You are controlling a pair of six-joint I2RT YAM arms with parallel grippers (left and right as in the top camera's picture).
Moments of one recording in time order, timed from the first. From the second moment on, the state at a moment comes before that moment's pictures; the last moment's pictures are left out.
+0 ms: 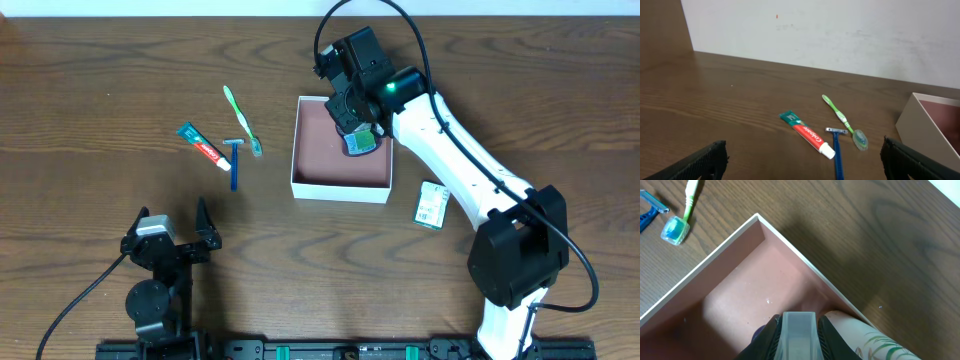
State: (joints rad) left arm 0.20 0.01 0.02 -0.11 0.09 -0.11; right arm 0.53 1.99 1.76 -0.75 0.02 -0.16
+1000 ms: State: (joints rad) left arm 0.20 0.01 0.02 -0.11 0.09 -0.11; right arm 0.53 2.00 1.76 -0.73 0.04 -0.21
